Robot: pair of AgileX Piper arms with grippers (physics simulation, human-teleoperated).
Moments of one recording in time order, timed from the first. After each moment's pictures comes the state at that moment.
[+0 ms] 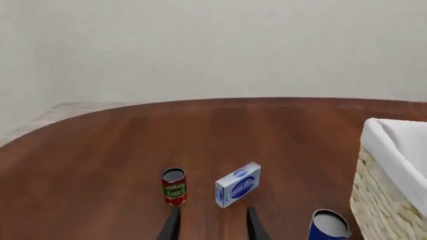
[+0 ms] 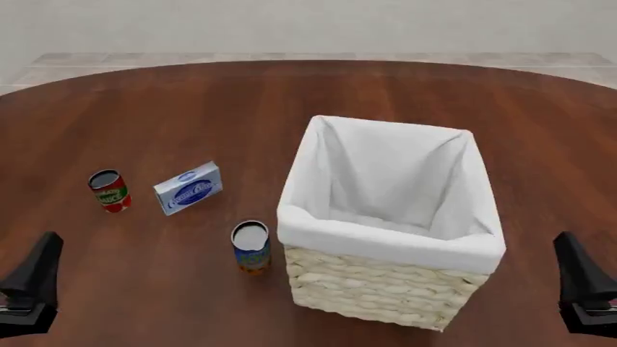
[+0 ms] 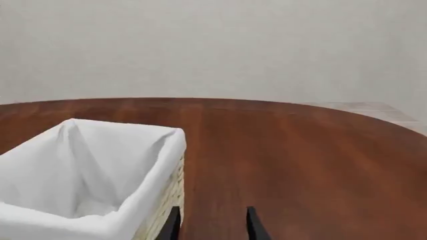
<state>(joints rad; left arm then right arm) 0.00 0.00 0.00 0.00 0.00 0.00 0.00 0.00 0.00 0.00</state>
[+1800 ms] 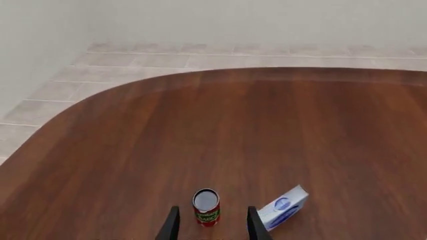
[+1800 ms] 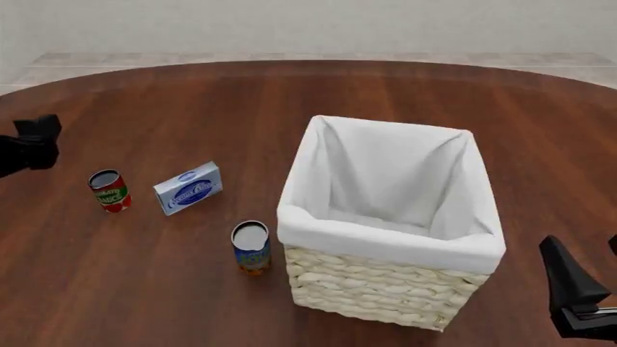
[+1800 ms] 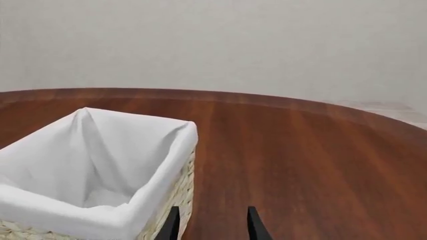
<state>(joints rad) 0.15 0.89 -0.56 -0.04 0.05 0.06 0.03 0.00 0.01 -0.02</state>
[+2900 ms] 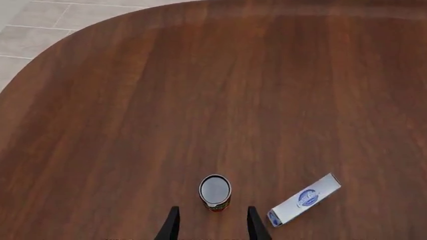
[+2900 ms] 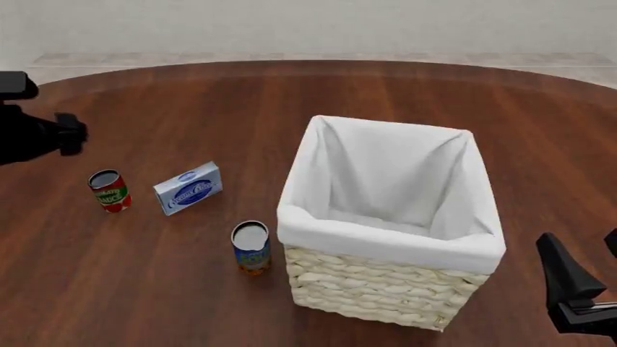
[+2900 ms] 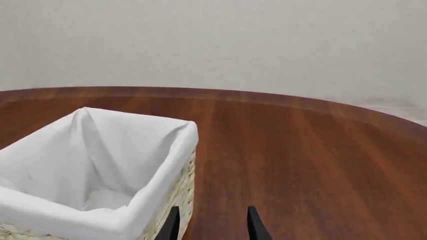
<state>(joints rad) 0.20 1.30 -0.83 0.14 0.06 0.06 0.08 0.00 -0.03 -0.01</state>
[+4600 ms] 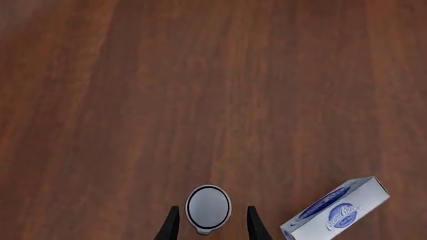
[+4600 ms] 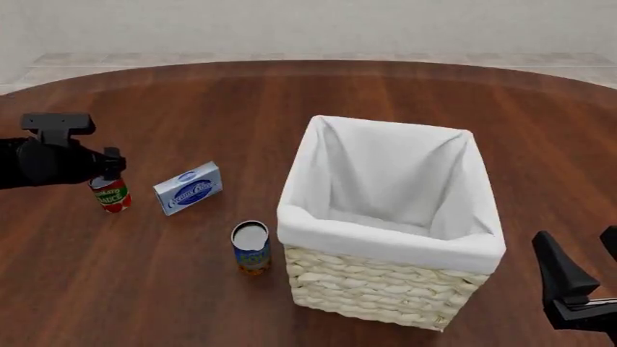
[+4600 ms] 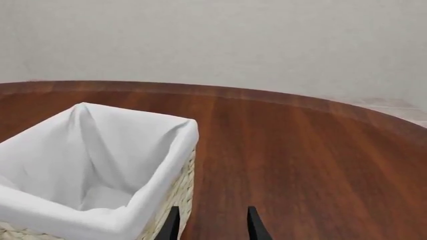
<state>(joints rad) 0.19 1.69 -0.90 0.00 0.09 0.07 0.13 0.00 -0.07 -0.03</state>
